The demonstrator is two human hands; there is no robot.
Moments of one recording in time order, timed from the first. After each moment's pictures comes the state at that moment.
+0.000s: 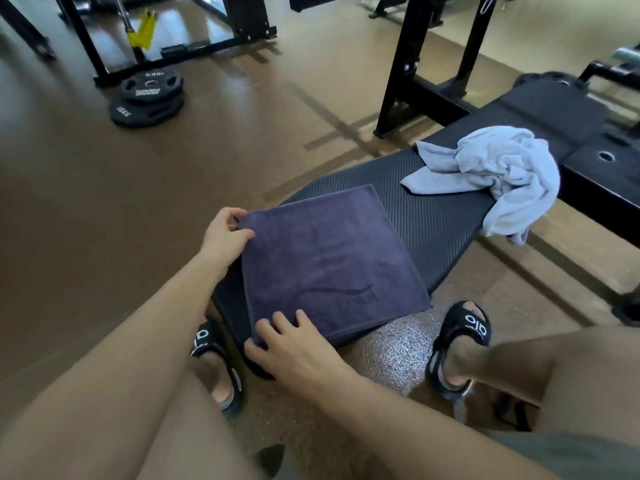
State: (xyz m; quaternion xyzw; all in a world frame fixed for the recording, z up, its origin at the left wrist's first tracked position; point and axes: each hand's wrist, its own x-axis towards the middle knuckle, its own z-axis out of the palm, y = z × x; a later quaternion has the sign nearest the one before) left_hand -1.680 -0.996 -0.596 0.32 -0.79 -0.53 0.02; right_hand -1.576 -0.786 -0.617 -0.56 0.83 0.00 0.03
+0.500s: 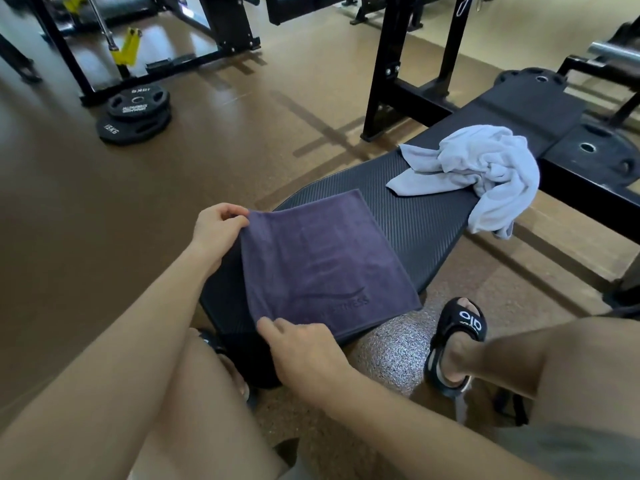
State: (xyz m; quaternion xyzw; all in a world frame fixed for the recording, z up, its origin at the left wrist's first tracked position) left_hand -1.701 -0.996 -0.570 0.28 -0.79 -0.54 0.04; right_hand -1.575 -0.773 -0.582 -0.42 0.89 -0.18 0.06
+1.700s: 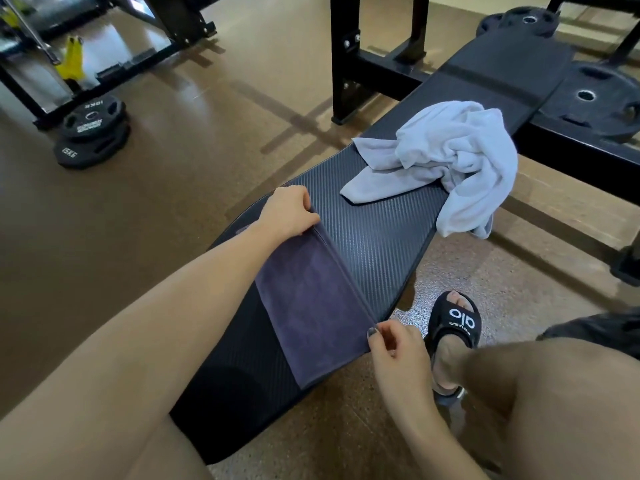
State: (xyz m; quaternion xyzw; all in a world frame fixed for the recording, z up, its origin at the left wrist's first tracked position) left_hand -1.872 -0.817 -0.587 0.04 -0.97 -0.21 -0.09; right_hand -1.651 -0.616 -0.635 0.16 0.84 -0.51 0.10
